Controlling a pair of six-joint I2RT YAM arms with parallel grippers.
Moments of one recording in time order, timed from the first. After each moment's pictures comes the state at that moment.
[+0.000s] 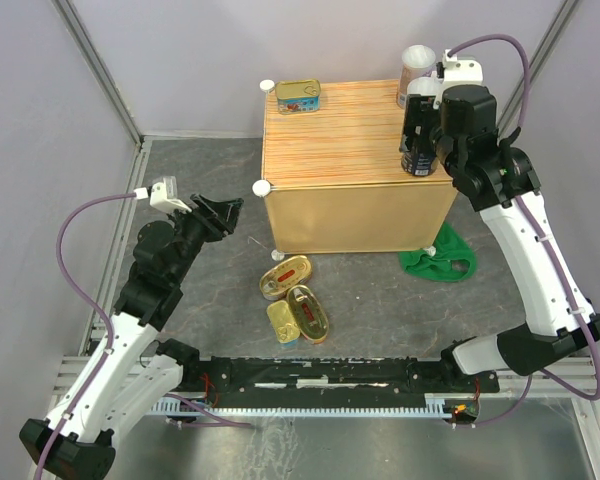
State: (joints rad) left arm -0.38 0.70 0.72 -0.05 -0.06 -0.63; right arm 0.40 1.41 1.85 -0.79 0.39 0.16
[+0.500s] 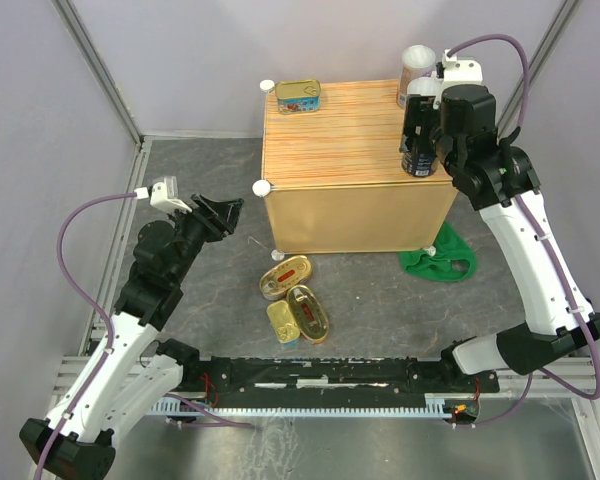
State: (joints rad) left arm -0.38 0.70 0.72 -0.05 -0.05 -0.63; right arm 0.40 1.42 1.85 -0.81 0.38 0.16
